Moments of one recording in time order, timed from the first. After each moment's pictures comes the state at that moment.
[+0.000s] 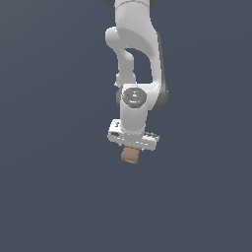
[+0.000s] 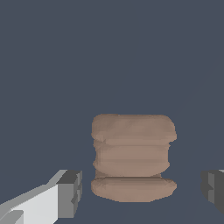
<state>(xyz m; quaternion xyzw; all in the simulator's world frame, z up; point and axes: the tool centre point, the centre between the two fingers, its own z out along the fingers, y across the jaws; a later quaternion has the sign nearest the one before) 0.017 0.025 0.094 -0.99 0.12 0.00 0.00</state>
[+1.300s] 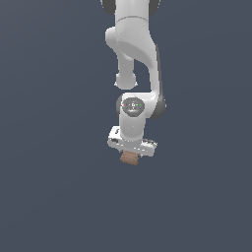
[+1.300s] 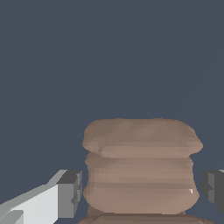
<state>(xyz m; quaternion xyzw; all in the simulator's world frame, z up) 0.030 0.021 0.062 -0.99 0.13 -0.02 0.00</state>
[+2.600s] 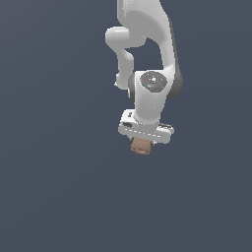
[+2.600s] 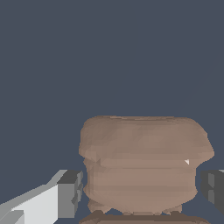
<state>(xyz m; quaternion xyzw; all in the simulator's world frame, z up) 0.011 0.070 0.139 -0.99 0.13 0.00 0.00</state>
